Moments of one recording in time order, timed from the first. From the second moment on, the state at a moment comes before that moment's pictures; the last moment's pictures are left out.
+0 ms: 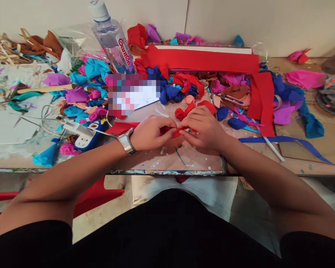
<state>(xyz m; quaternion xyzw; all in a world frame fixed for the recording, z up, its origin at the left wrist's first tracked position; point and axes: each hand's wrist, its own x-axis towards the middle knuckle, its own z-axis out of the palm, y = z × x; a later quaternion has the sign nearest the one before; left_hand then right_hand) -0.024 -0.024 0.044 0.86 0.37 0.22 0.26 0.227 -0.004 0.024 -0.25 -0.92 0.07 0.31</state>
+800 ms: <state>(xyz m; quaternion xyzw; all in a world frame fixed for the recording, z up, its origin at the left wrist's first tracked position) -0.024 -0.022 0.047 0.89 0.37 0.16 0.24 0.224 -0.008 0.021 -0.29 -0.90 0.20 0.27</state>
